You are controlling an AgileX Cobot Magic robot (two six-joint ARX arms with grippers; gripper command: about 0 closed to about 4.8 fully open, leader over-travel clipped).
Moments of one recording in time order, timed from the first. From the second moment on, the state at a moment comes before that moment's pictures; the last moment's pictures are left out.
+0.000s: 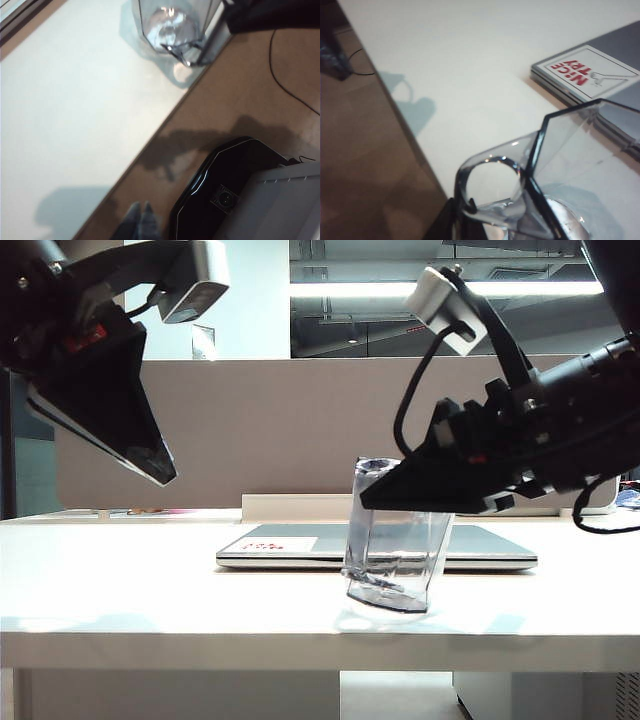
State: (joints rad) left arm -0.64 1.13 0.77 -0.54 0.22 0.23; right arm 0.63 1.35 0.31 0.69 -0.33 -0.11
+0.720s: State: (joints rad) left arm -0.64 1.13 0.77 -0.54 0.22 0.23; right arm 0.54 1.36 0.43 0.53 -0.50 -0.21
